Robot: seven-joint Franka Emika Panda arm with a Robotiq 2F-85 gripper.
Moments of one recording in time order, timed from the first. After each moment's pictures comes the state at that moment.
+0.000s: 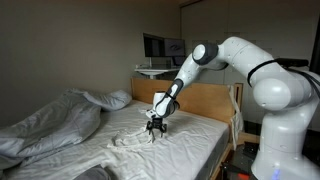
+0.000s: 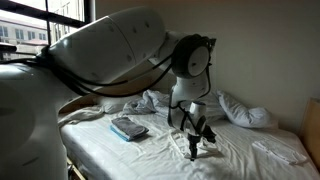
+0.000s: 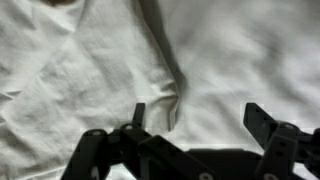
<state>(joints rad) -0.56 0.98 0.32 -1.73 -0.43 2.77 -1.96</state>
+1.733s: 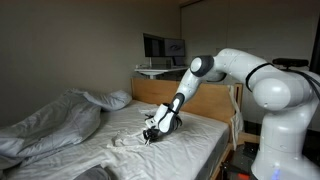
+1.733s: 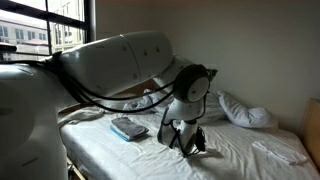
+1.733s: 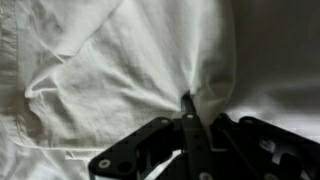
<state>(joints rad) -0.57 1.17 0.35 -1.73 -0.50 3.23 -2.00</state>
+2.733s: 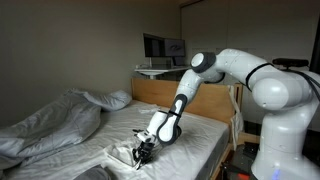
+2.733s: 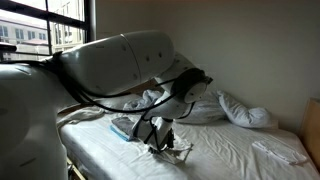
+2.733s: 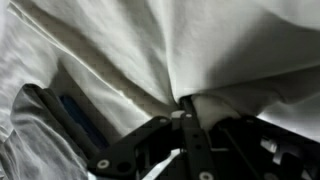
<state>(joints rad) -0.60 1.18 0.56 -1.98 -0.61 3.20 -2.01</state>
